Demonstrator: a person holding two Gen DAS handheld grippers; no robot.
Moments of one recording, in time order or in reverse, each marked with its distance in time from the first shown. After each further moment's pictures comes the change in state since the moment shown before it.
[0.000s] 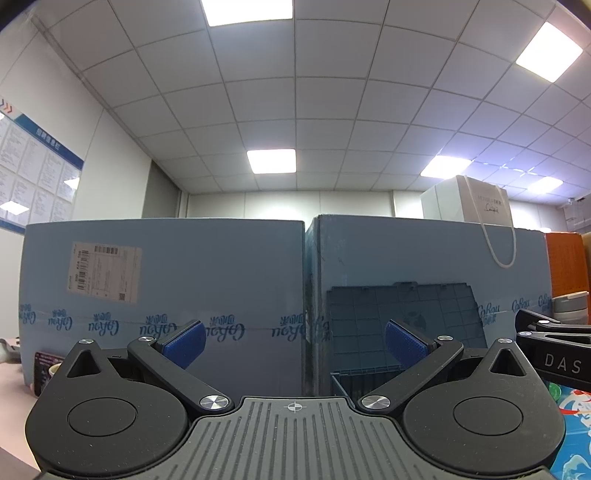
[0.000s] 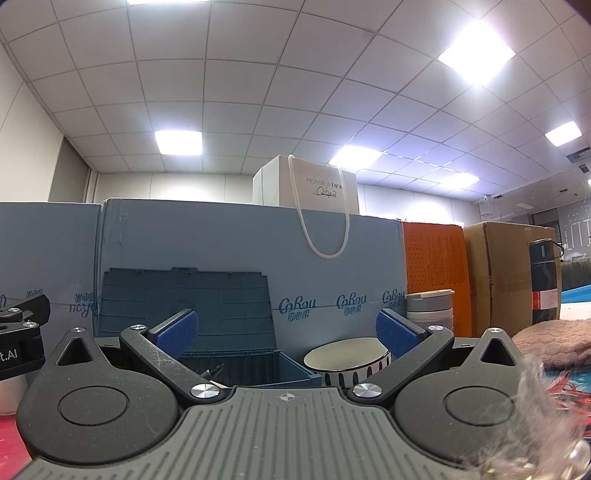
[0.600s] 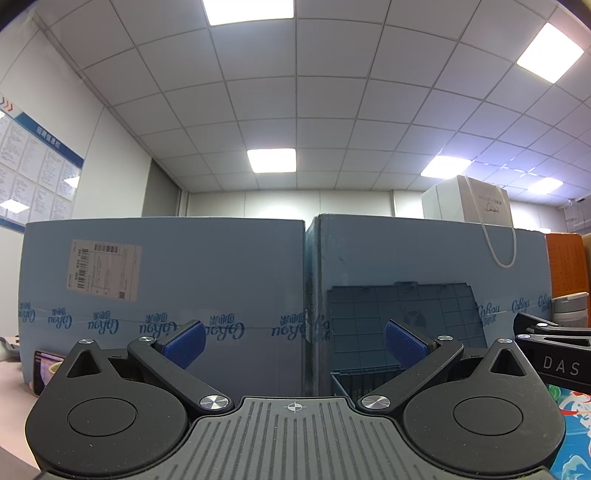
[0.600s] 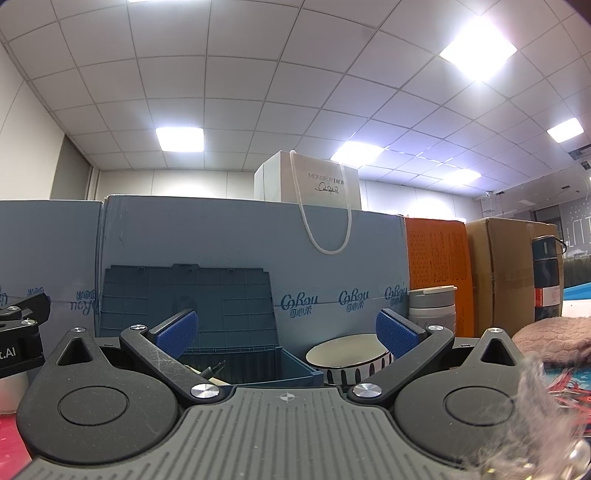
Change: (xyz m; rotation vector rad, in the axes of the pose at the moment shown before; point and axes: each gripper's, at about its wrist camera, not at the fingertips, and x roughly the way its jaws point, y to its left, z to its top) left arm 0.001 0.000 0.000 -0.004 0.002 0.001; right arm 0.002 -0.002 0.000 0.003 0.014 0.012
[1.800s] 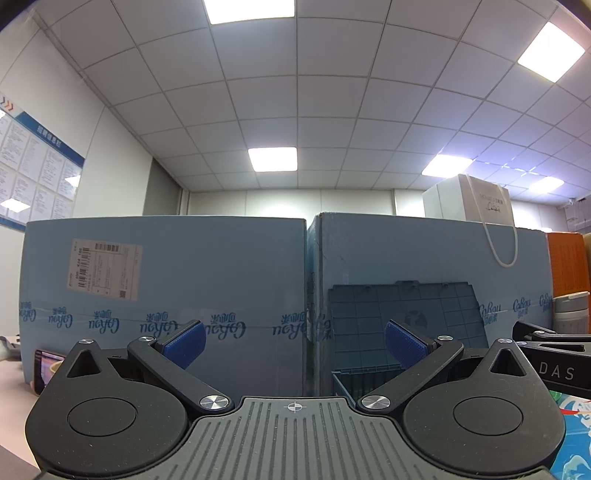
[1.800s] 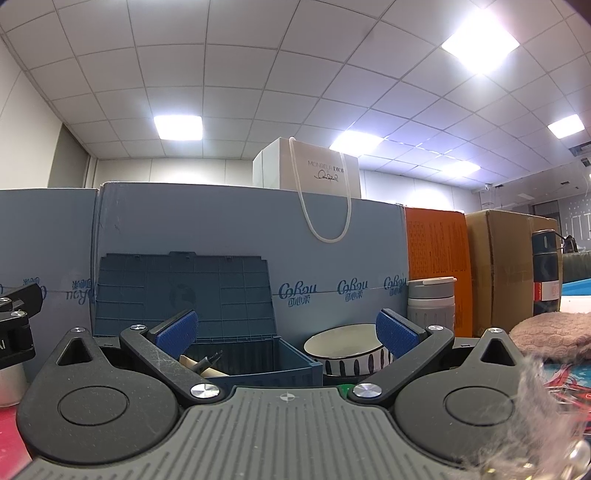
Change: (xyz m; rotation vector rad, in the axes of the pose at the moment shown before) left arm 0.001 0.001 -0.001 -0.001 0.002 0.003; right arm 0.006 0.000 0.000 -0.006 0.042 -0.003
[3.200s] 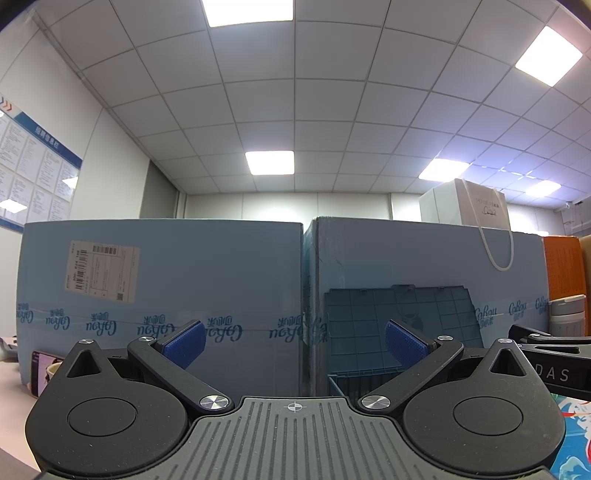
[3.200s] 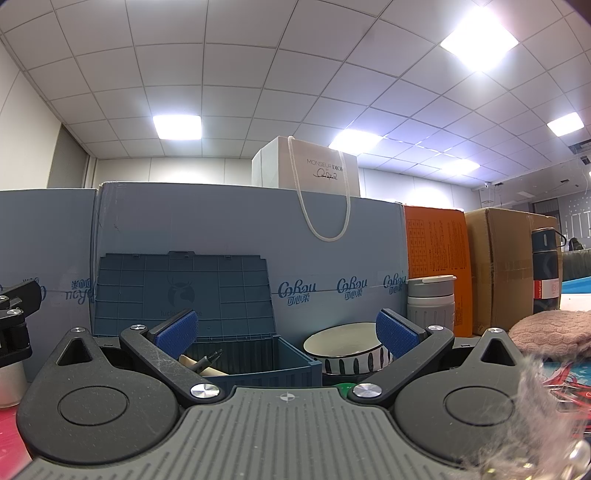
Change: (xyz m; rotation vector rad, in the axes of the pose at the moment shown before) left arm -0.002 0.000 0.000 -0.003 -0.011 -0.013; right arm 0.001 -0.001 0.000 0.004 0.004 0.000
